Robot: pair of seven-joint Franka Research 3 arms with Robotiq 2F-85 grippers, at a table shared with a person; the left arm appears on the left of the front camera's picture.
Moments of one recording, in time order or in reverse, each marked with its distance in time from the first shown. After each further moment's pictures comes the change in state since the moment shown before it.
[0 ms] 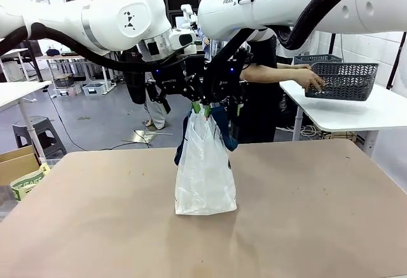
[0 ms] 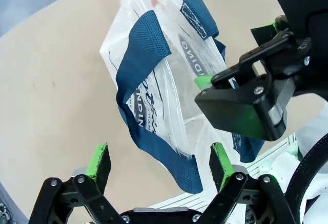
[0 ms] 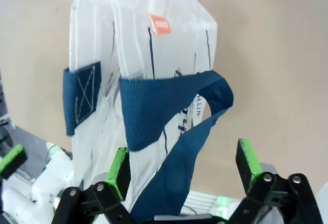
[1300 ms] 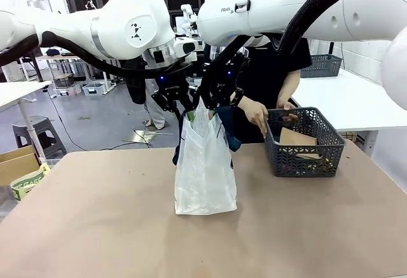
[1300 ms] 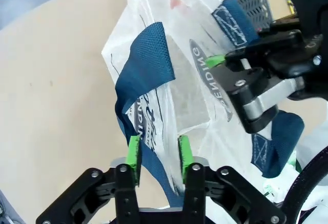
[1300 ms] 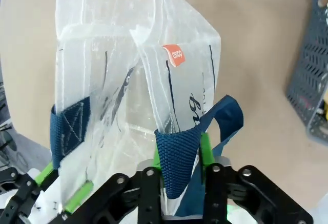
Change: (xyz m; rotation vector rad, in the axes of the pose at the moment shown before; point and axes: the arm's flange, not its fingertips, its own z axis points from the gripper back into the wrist) left arm 0.008 0.006 -0.021 0.013 0.006 0.052; right arm 0.016 -0.002 -0.011 0.015 -0.017 -0.008
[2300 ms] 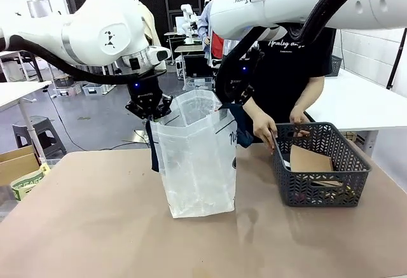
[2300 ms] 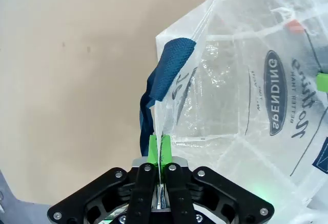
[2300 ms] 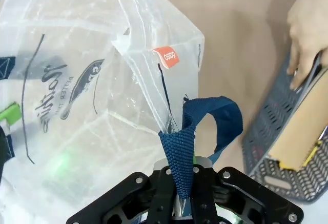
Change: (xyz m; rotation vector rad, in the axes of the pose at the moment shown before) left arm -0.027 0.063 0.001 0.072 0.022 0.215; right arm -0.023 -0.028 0.018 -0.007 -0.006 0.110
